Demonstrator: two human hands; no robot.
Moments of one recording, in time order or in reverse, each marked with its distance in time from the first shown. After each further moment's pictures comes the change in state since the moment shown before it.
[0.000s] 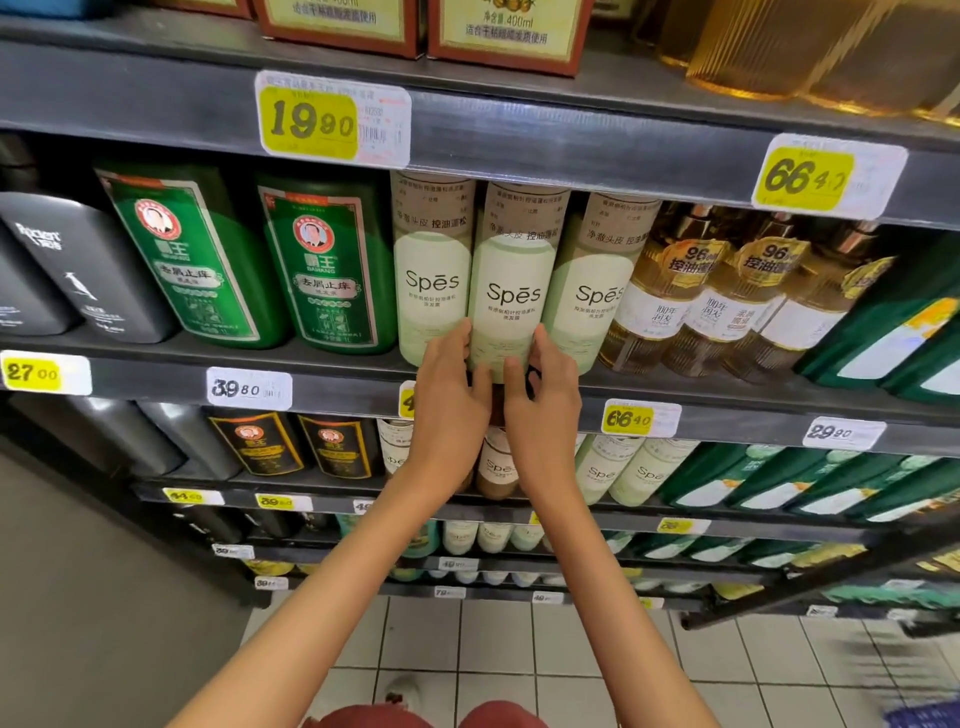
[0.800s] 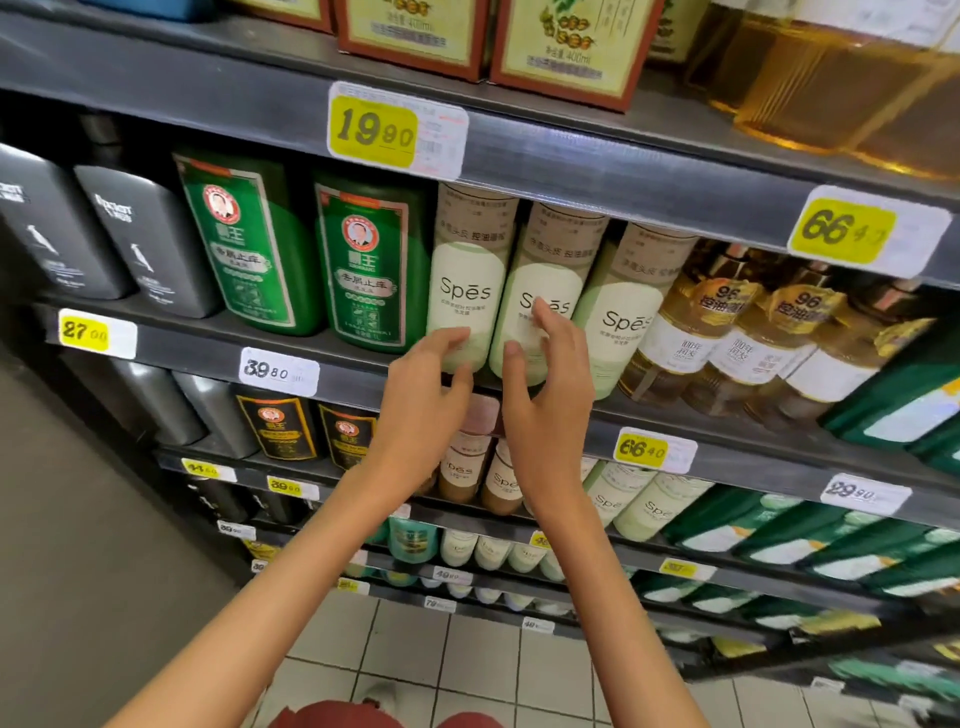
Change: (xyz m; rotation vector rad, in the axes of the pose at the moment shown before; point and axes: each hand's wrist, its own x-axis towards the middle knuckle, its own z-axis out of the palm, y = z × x) left_hand 0.000 0.010 -0.042 0.155 0.057 0.006; right_hand -0.002 -0.028 -0.003 -0.066 0.013 -0.443
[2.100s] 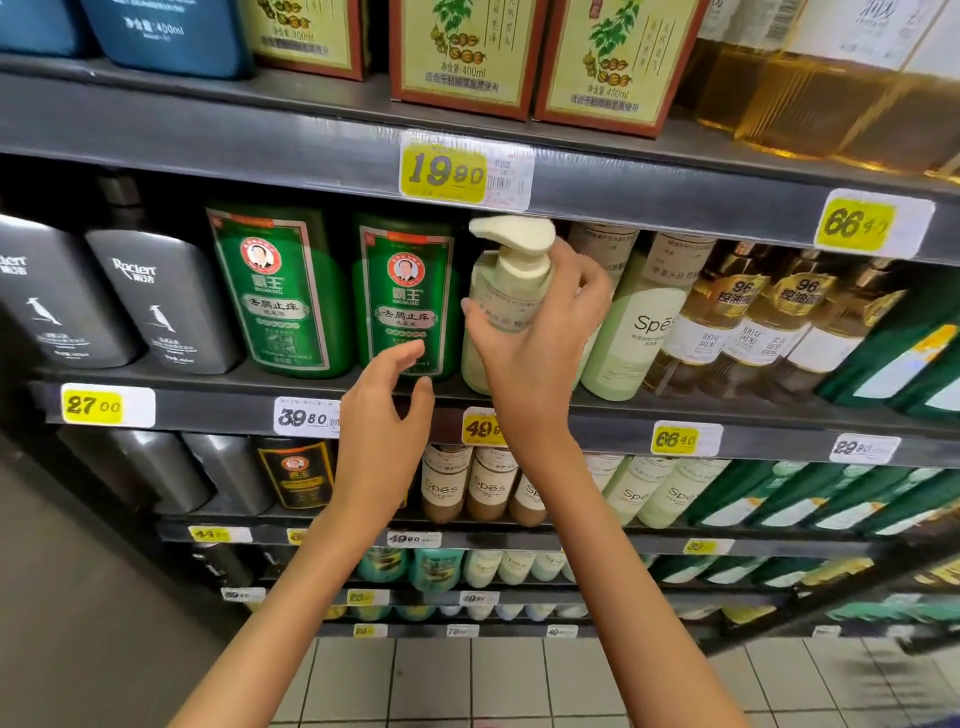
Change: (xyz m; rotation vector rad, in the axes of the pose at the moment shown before) left_hand 0.003 -0.043 -0.072 -0.158 0.021 0.055; right_hand 0.027 -0.057 0.066 -0.163 0.307 -0.062
